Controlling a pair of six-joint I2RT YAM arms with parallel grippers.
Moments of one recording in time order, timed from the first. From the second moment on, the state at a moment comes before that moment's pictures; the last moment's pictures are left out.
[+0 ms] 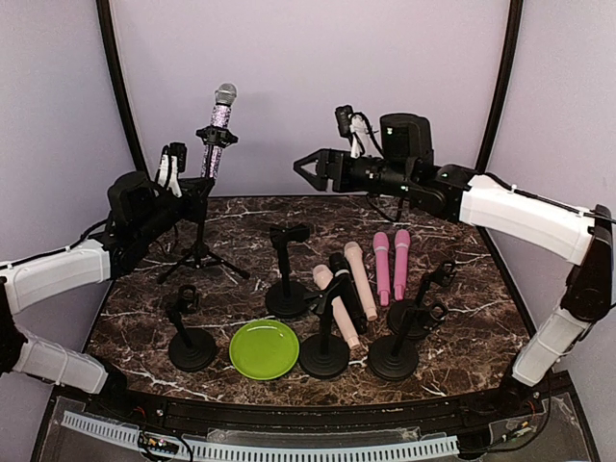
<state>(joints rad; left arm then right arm) -0.40 1.24 0.81 0.41 0.06 -0.07 0.81 1.59 1.47 -0.07 -0.17 0.40</state>
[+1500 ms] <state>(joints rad) -0.54 1.16 0.69 0.52 0.06 -0.04 1.02 2.29 2.29 -0.10 -0.02 0.33</state>
